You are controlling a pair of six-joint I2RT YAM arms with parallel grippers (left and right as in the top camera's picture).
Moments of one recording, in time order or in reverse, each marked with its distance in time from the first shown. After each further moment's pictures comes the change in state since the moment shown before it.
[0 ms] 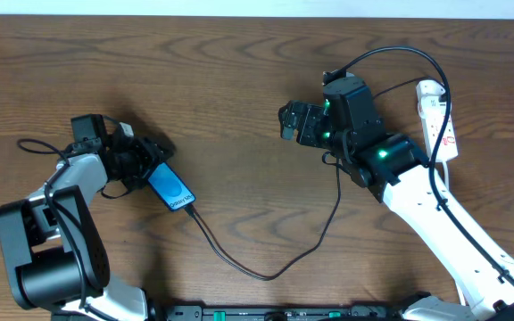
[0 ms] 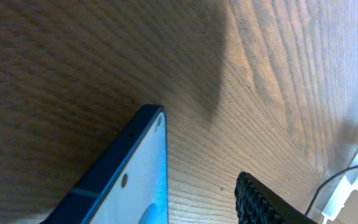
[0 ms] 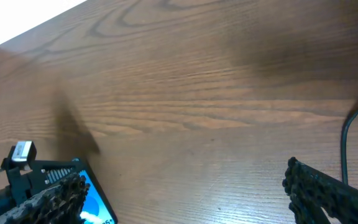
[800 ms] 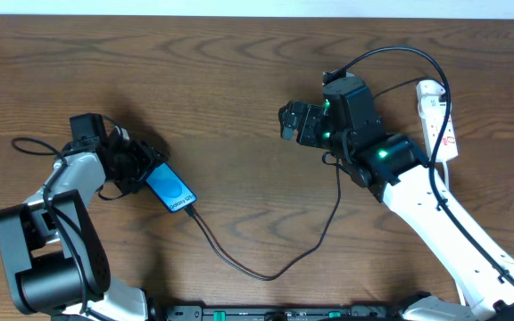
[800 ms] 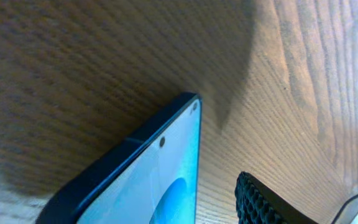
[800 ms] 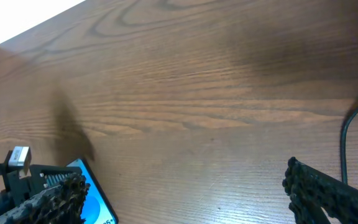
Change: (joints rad) left arm 0.000 -0.017 0.019 -0.098 -0.105 0.000; right arm 0.000 0.000 0.000 -0.002 0.000 0.000
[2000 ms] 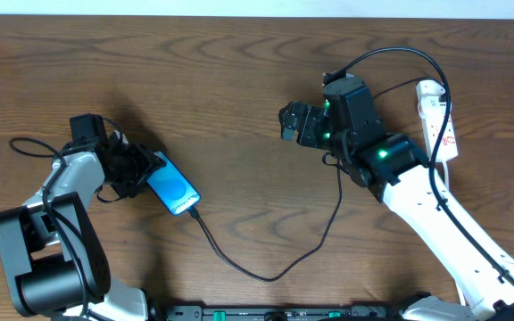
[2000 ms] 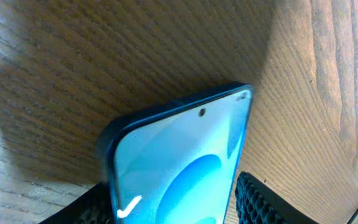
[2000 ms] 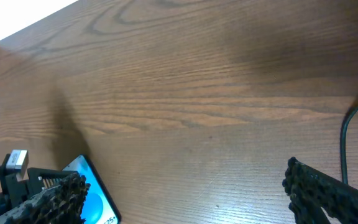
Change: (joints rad) left arm 0.000 -0.007 0.006 -0.064 -0.041 0.000; right arm 0.000 0.000 0.000 -0.009 0.000 0.000
